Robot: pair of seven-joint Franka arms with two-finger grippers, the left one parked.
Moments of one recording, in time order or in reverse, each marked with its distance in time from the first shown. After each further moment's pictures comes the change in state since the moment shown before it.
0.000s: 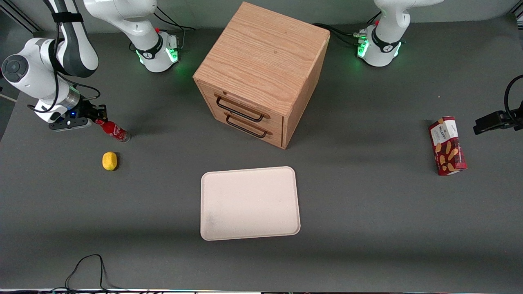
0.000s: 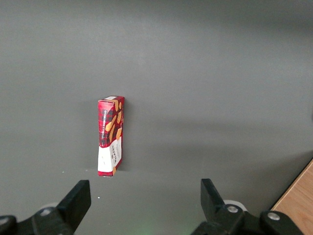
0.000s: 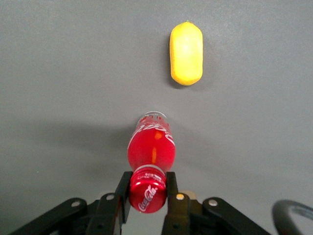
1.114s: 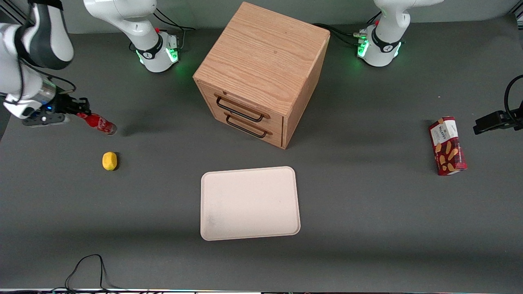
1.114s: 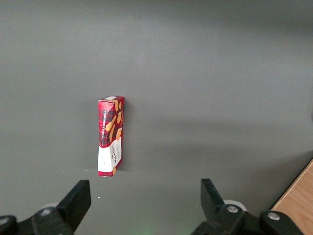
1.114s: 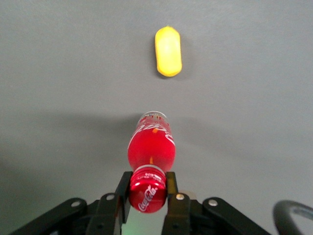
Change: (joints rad) arm -0.001 -0.039 0.016 0.272 0.004 -0.392 0.025
